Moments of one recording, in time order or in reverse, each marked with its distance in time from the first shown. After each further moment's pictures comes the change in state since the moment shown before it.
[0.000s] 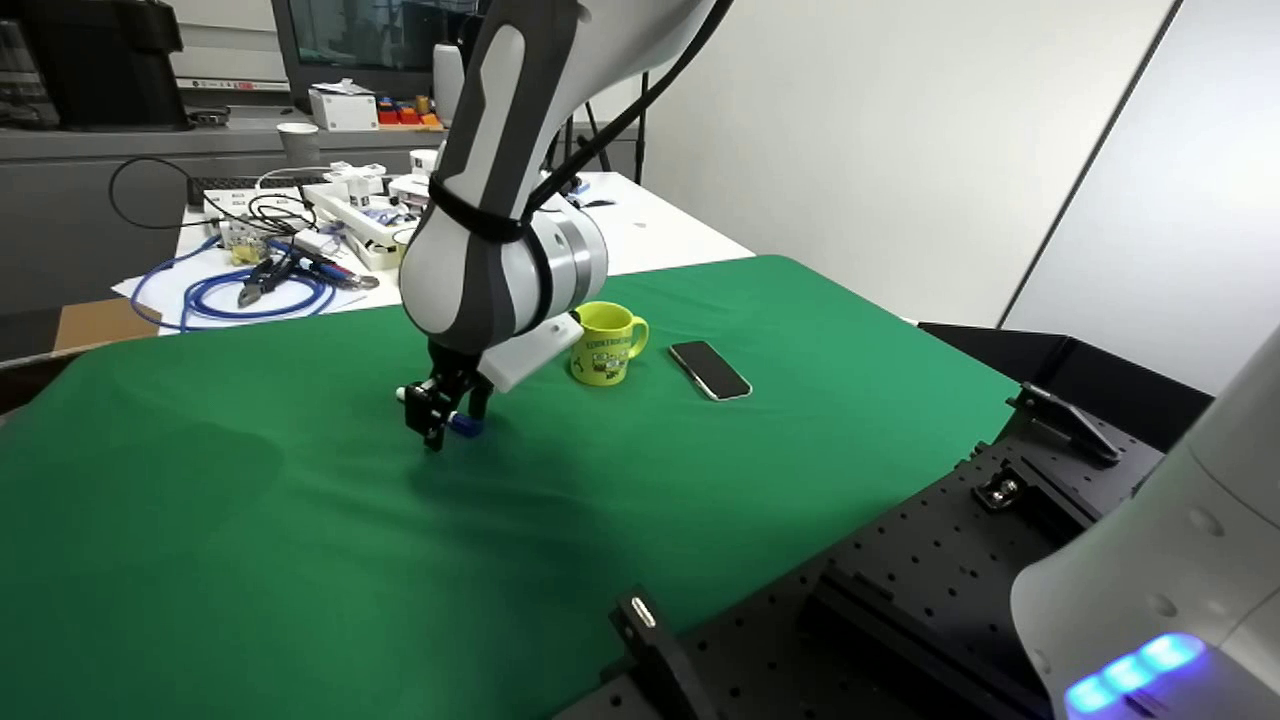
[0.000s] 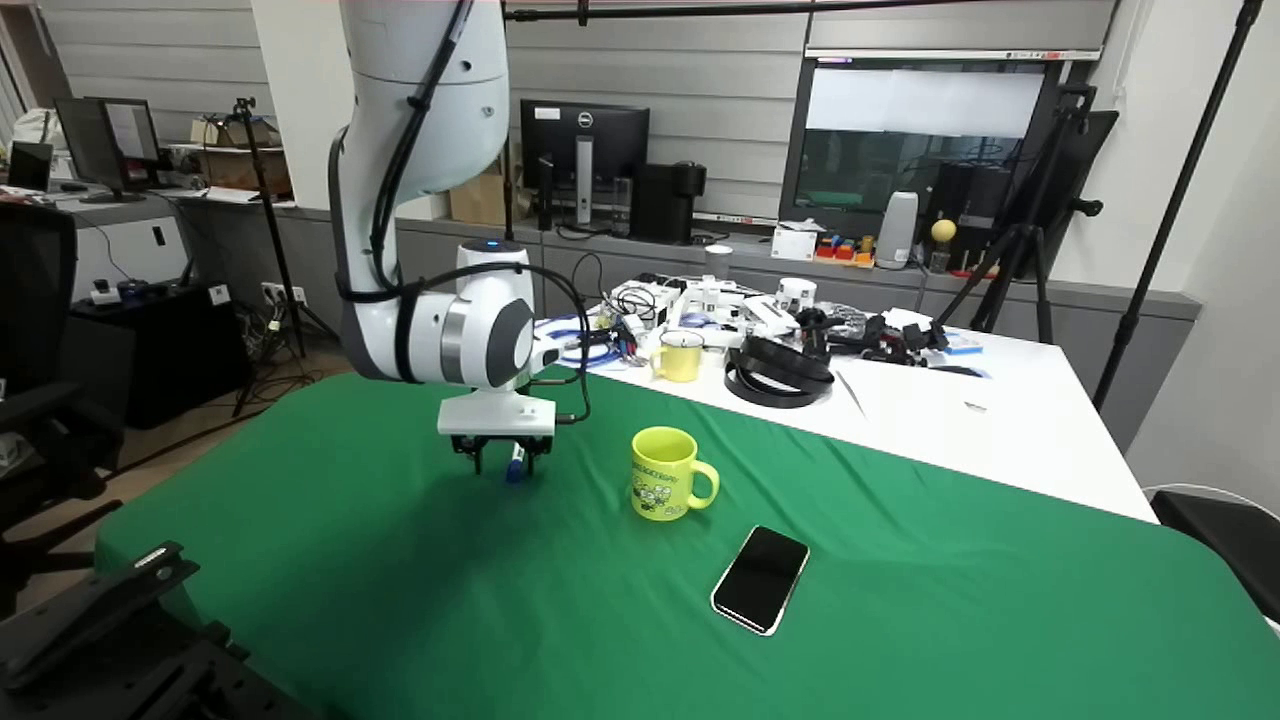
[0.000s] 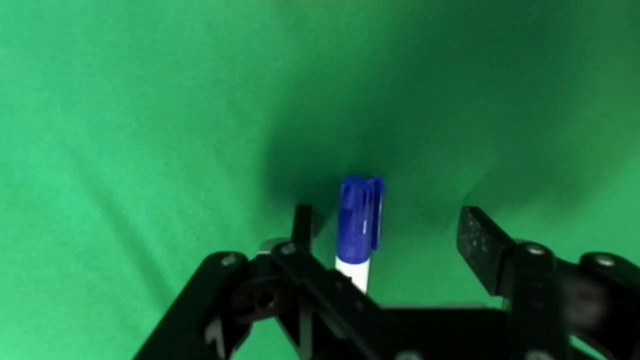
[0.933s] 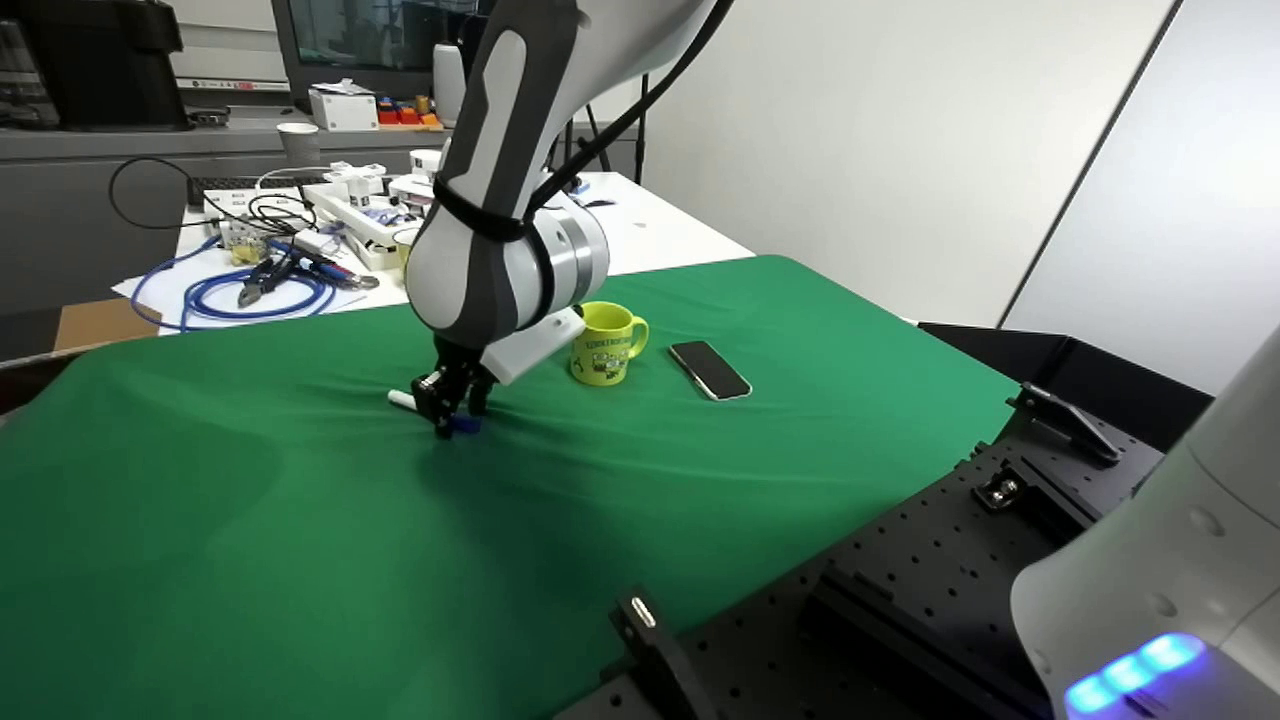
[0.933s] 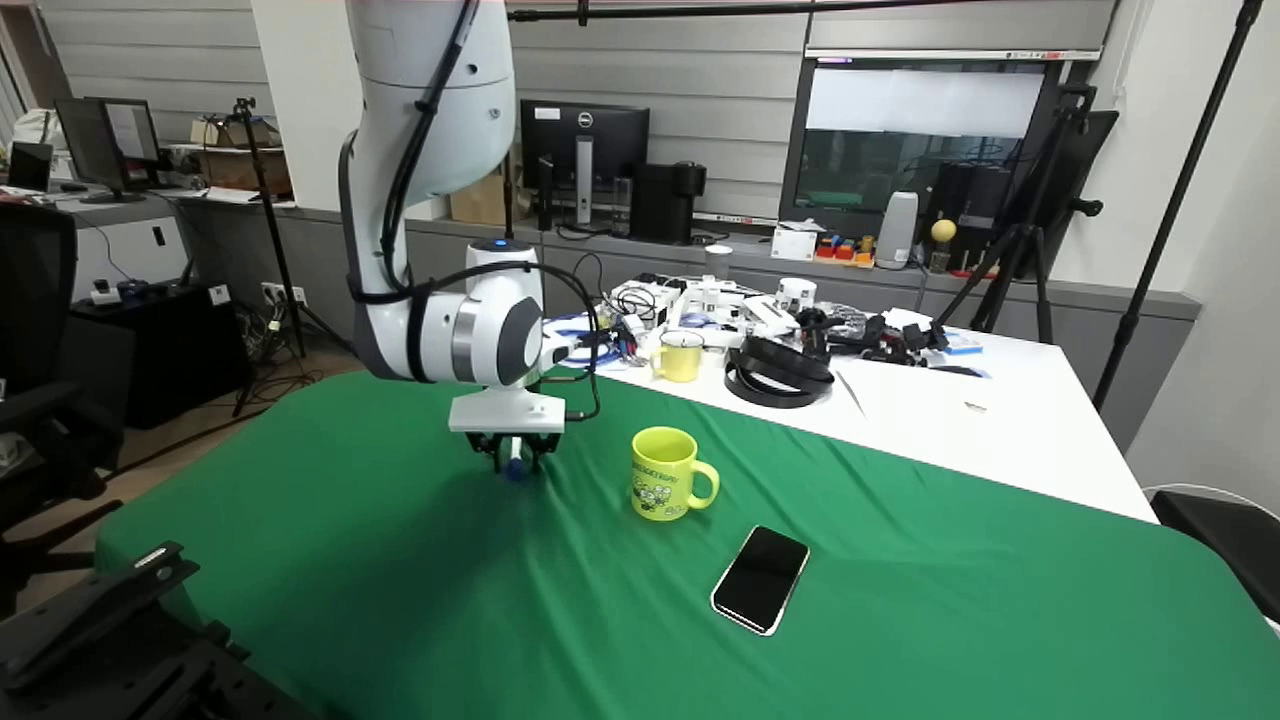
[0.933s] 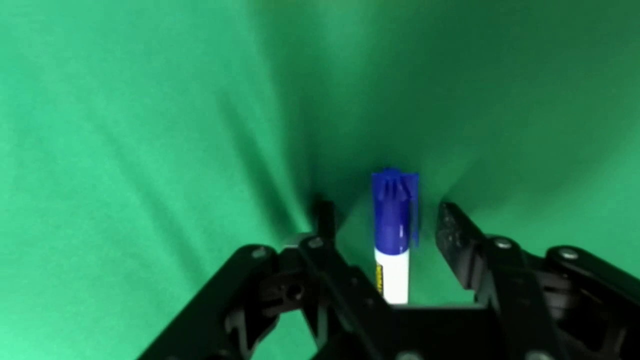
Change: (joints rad) arm 0.003 0.006 -0.022 0.023 0.000 0.000 0.014
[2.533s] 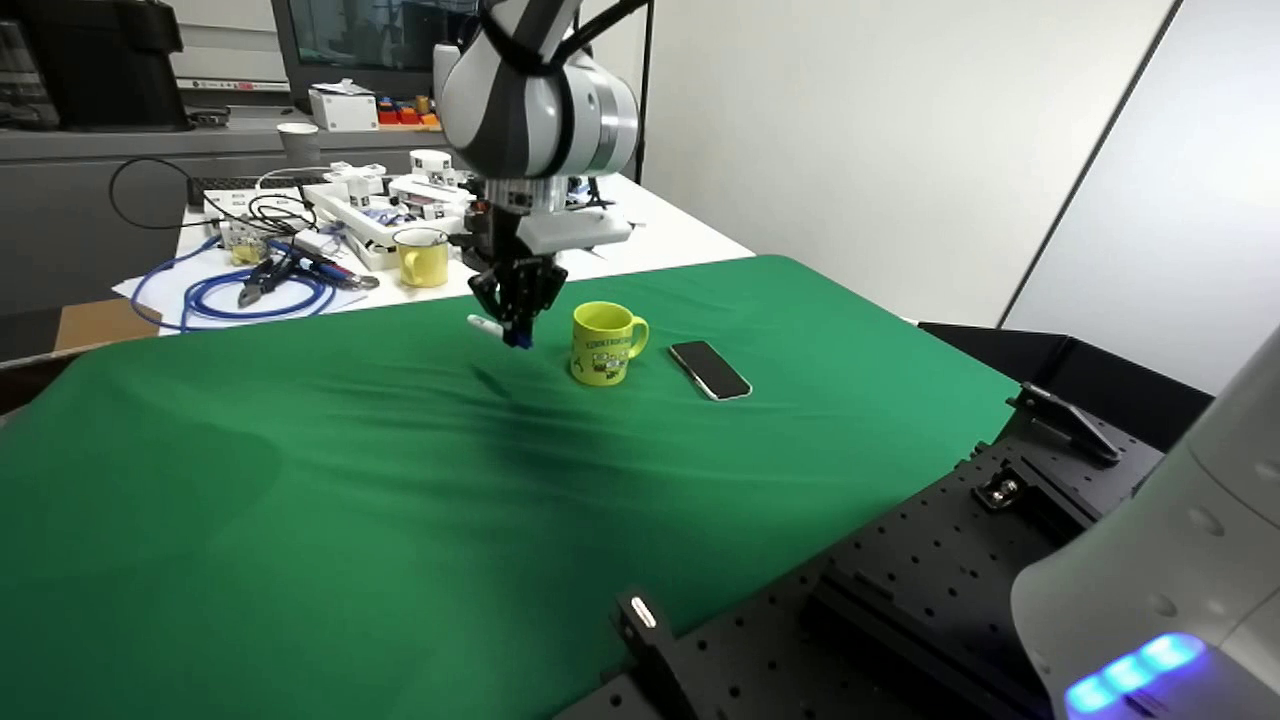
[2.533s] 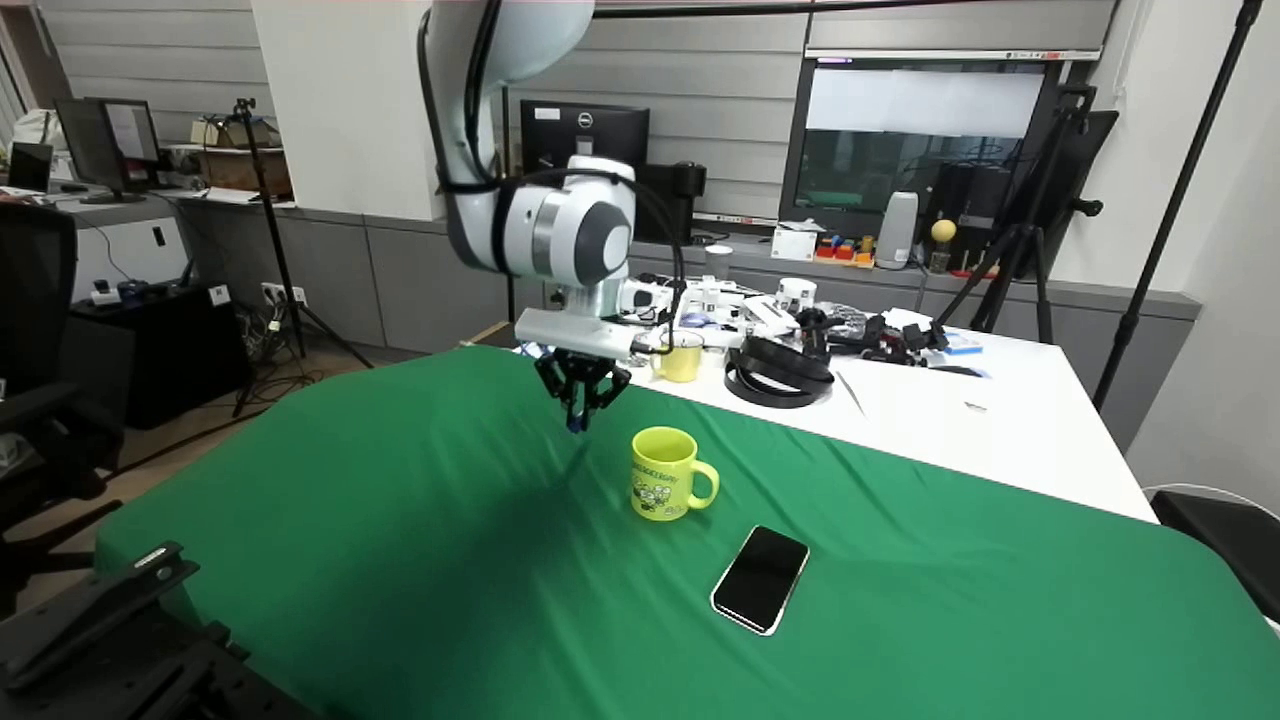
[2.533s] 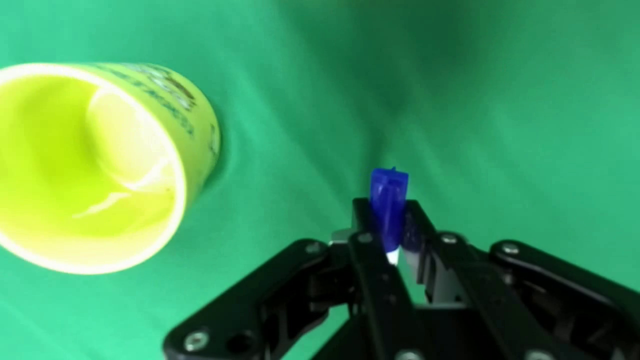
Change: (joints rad) arm -0.173 -0.189 0.024 0.038 0.110 -0.405 0.039
